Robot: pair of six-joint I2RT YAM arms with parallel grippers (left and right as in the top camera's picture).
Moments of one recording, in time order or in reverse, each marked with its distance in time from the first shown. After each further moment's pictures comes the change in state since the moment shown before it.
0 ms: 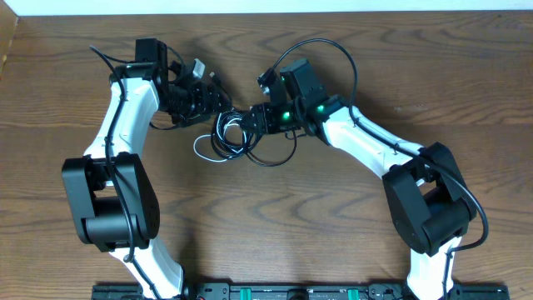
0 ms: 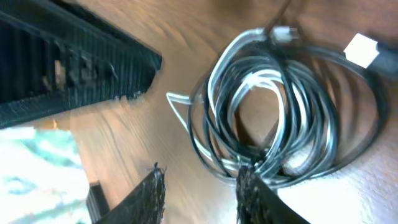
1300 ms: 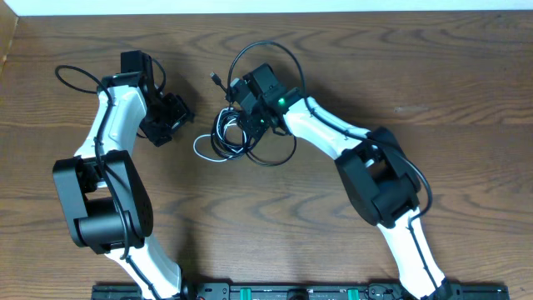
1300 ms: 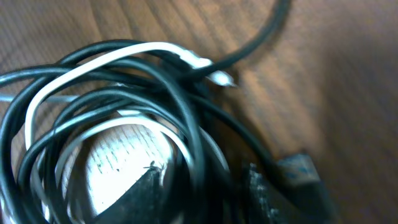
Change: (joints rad) left arm 0.081 0.000 -0.076 0.020 -0.425 -0.416; right arm 0.092 0.323 0.341 -0.185 0.425 -0.705
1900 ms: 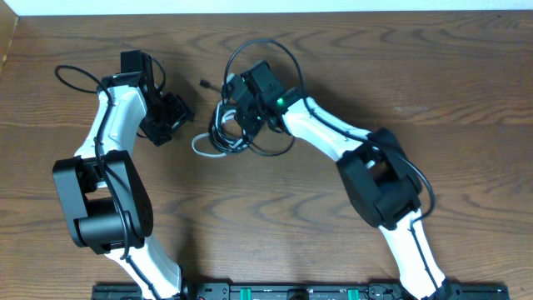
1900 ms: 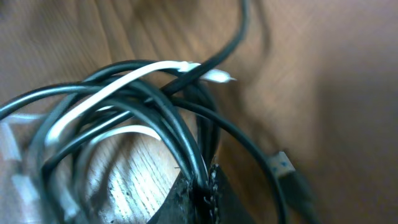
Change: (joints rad) left arm 0.000 0.000 0.000 0.006 0.000 -0.003; right arm 0.005 -0.037 0.004 0.067 0.000 -0.015
